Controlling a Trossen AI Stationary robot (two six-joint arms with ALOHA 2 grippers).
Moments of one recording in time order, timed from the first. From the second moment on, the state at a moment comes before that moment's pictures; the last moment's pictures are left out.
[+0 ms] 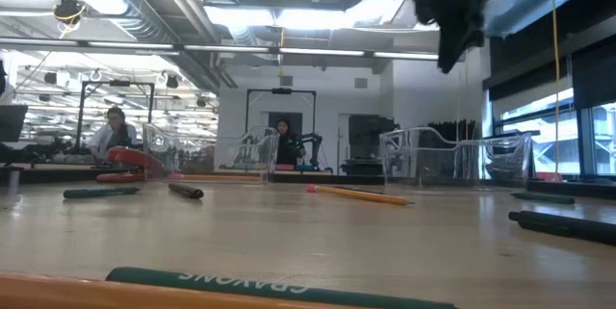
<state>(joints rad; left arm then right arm) -0.08 1.26 1.33 -0.89 -0.37 -0.46 -0.47 1.29 1.29 -1.17 0.00 0.16</state>
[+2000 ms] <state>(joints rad) -0.12 1.26 1.33 -0.85 -0.32 -0.39 -0.24 1.17 0.75 -1.00 -0.01 0.88</state>
